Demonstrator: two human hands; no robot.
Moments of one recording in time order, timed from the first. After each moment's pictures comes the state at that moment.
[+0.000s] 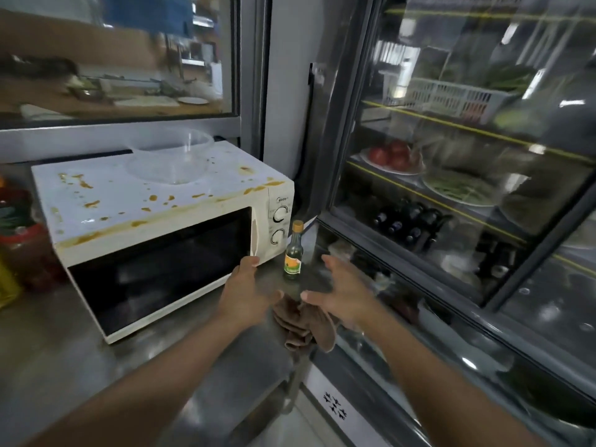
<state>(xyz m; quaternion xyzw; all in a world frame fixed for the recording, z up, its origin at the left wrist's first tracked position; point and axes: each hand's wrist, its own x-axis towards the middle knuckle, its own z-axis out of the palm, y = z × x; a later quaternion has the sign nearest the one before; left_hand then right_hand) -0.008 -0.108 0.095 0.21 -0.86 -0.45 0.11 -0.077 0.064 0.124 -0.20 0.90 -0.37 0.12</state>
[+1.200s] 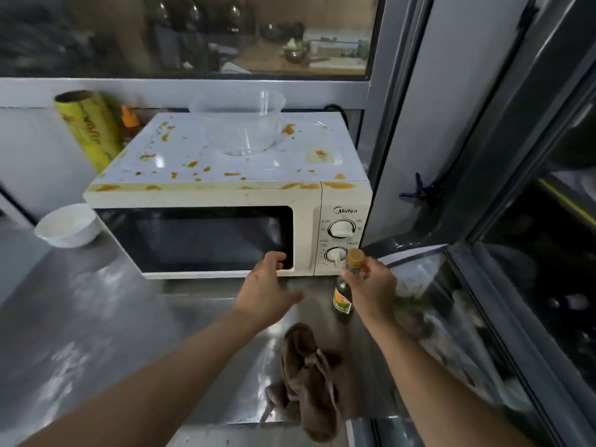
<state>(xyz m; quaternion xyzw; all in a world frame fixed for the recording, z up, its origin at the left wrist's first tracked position) -0.138 -0.084 0.074 0.50 -0.79 -0.34 0.16 -0.306 -0.019 0.021 -0.34 0.79 -0.51 0.09</state>
